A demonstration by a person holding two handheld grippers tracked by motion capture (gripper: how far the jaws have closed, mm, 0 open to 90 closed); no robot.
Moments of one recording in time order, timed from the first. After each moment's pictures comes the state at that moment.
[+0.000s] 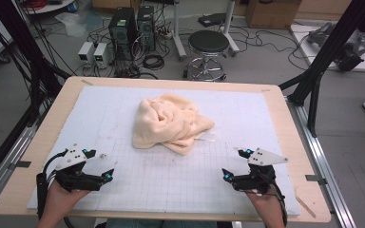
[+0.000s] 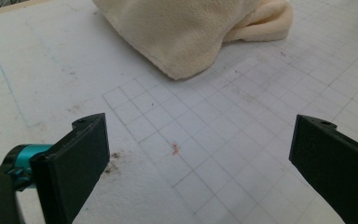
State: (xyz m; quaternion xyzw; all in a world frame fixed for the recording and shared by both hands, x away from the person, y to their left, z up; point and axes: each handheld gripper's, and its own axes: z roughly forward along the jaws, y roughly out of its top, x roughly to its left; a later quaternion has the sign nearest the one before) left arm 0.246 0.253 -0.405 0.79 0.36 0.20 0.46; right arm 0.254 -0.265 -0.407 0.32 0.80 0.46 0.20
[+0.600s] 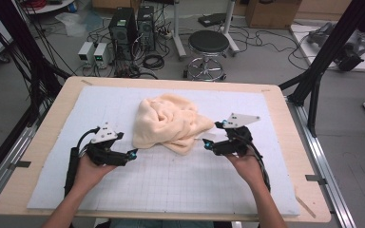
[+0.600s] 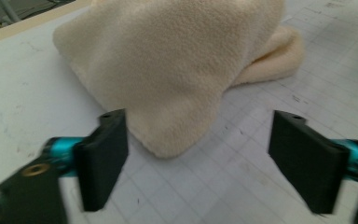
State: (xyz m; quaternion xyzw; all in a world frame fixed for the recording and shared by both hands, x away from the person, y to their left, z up) left arm 0.315 0.196 -0.398 0.81 0.32 0.19 0.44; right arm 0.348 -0.210 -0.373 0.26 0.83 0.46 0.17
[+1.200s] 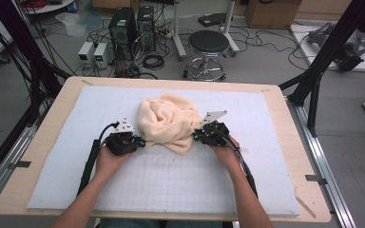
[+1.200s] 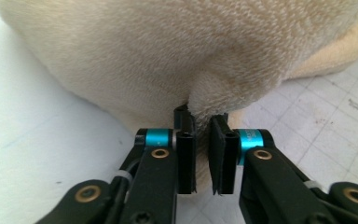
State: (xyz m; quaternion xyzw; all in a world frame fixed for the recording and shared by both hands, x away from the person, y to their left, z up) left arm 0.359 0.172 -0.428 0.83 0.34 0.16 0.41; right arm 0.405 -0.172 -0.428 0.24 0.88 0.38 0.14
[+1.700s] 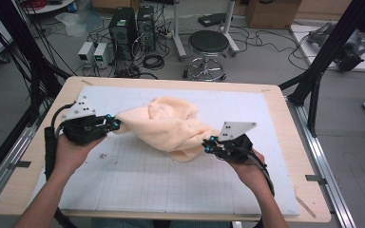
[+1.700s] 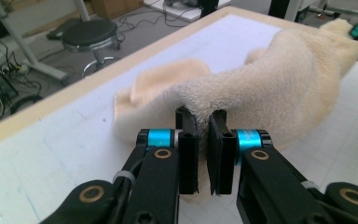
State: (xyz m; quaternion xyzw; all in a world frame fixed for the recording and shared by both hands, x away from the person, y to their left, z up) left arm 0.310 0.222 -0.298 0.79 0.29 0.22 0.49; right arm 0.298 -0.200 -0.337 0.16 0.87 0.43 0.16
